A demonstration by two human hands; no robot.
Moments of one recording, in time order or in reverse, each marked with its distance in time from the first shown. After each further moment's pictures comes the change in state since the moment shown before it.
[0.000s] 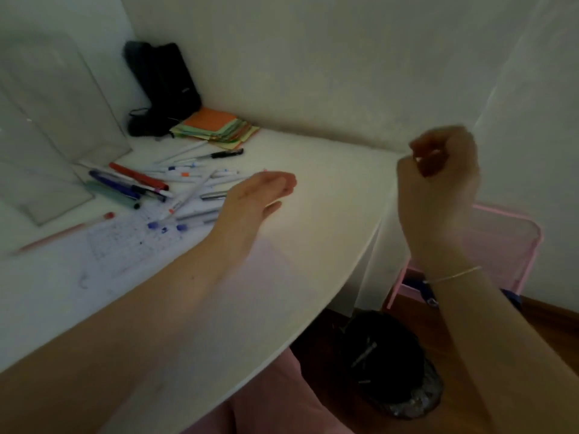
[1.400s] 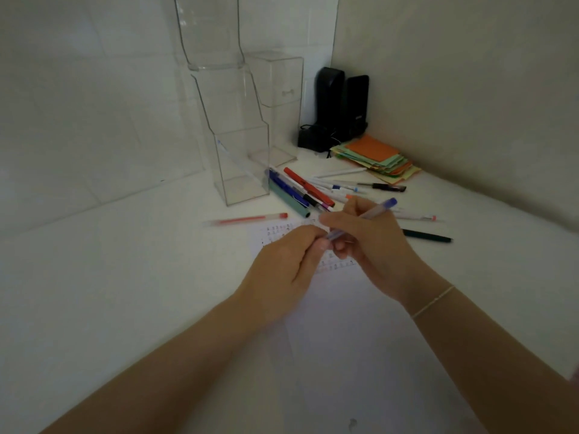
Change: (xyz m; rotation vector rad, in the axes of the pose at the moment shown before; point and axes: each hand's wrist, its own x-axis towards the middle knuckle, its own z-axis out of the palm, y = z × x) left_hand -0.076 -0.024 -0.176 0.824 0.226 0.420; right_hand -0.105 -0.116 0.189 0.610 -1.132 0.546
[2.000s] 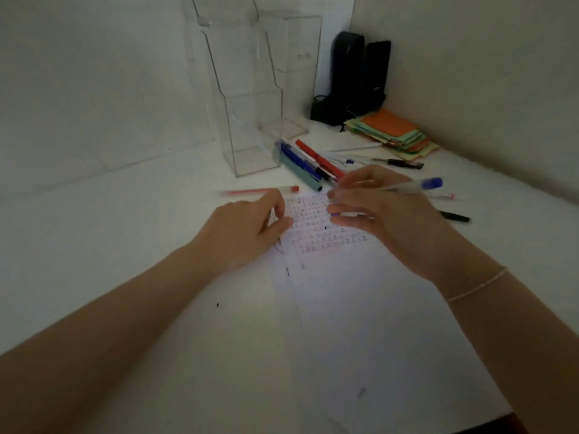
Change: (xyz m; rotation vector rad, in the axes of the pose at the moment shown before) left_hand -0.005 -0.045 -0.047 0.460 -0.214 -0.223; right_hand -0.010 -0.012 0.003 -0.030 -0.040 0.118
